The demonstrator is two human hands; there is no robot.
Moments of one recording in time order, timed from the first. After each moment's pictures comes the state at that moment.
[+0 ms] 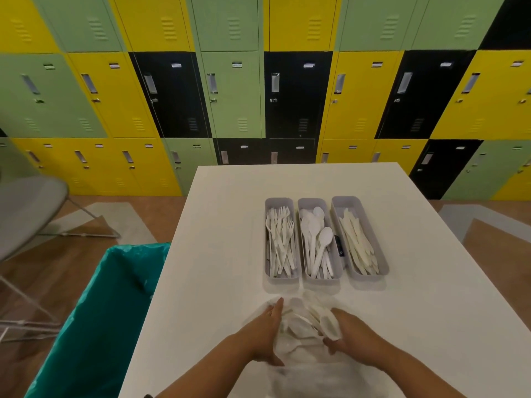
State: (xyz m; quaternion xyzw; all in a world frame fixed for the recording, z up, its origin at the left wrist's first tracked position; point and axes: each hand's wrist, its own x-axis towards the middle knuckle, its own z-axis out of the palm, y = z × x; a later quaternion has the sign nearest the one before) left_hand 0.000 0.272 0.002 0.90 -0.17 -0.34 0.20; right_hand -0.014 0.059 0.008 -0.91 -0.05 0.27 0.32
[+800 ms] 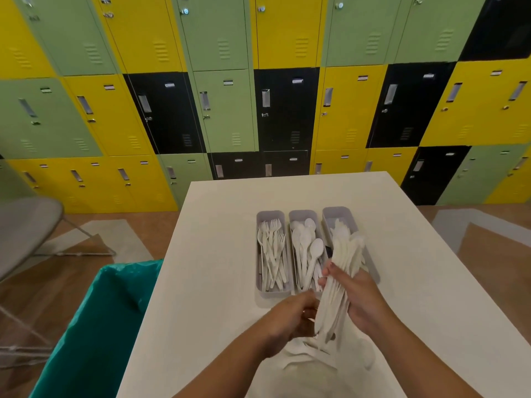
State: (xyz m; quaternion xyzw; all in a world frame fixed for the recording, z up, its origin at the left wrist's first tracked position) left_hand 0.012 0.209 0.079 0.65 -0.01 -0.40 0.65; right_hand 0.025 0.063 0.087 -0.55 0.17 0.07 0.82
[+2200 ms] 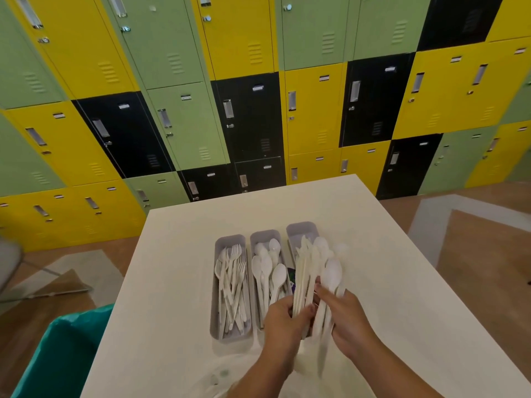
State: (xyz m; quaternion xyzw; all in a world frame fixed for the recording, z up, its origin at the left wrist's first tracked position) left_hand 0.062 0.105 0.057 0.72 0.09 -0.15 0.68; right_hand 0.065 -0.007 0.053 -0.51 0.23 0.03 0.83
